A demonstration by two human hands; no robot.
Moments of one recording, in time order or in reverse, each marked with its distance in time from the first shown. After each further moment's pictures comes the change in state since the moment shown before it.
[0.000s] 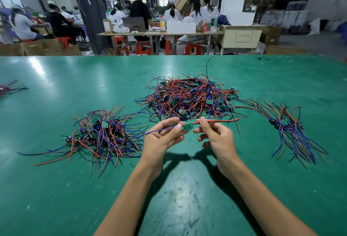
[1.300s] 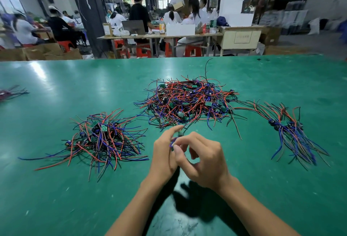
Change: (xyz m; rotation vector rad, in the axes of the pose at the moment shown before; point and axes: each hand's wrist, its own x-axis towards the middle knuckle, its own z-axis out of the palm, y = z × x) left_hand -0.005 -0.025 0.000 0.741 -0.046 0.353; right_hand -0.037 -0.002 0.012 -0.647 -0.153 -1.139
